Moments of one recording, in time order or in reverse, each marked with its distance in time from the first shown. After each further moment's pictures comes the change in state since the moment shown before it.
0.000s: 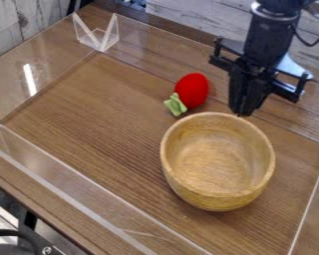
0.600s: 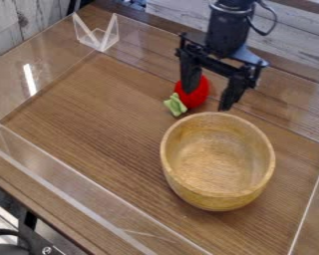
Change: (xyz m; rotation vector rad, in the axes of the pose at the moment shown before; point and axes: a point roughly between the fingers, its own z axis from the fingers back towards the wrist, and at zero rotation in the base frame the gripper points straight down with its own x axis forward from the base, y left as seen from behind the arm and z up) arm 0.004 0.050 -0.010 0.009 0.019 0.085
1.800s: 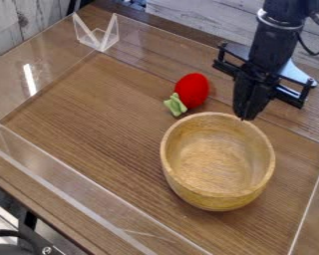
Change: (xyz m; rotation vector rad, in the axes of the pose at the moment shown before) arm -0.008 -0.063 0.006 0.024 -0.037 -0.077
